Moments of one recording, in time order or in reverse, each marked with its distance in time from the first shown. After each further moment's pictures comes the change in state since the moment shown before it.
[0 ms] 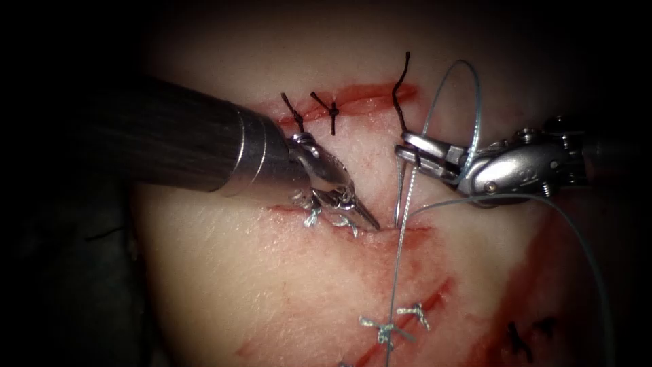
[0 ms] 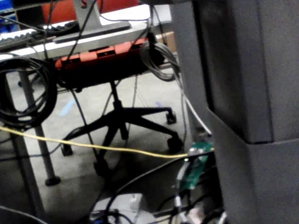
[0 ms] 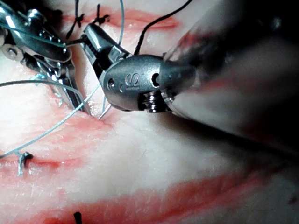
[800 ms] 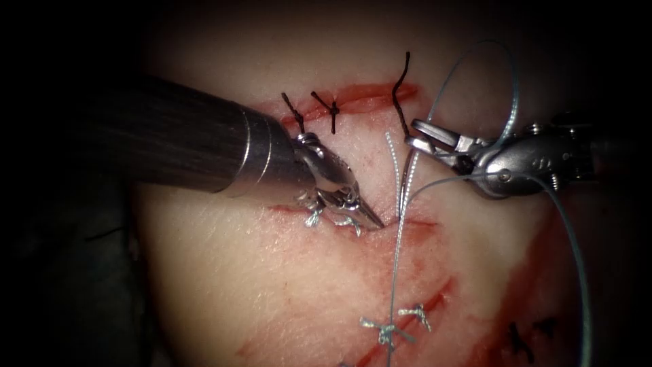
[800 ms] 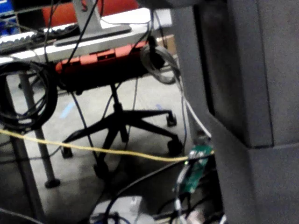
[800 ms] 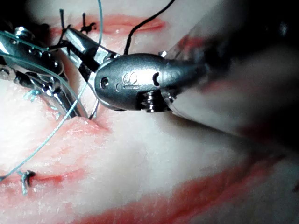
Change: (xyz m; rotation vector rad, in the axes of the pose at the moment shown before) right arm 0.002 0.002 0.000 -0.182 0.007 0.117; left arm 0.000 0.000 0.000 0.002 0.006 -0.002
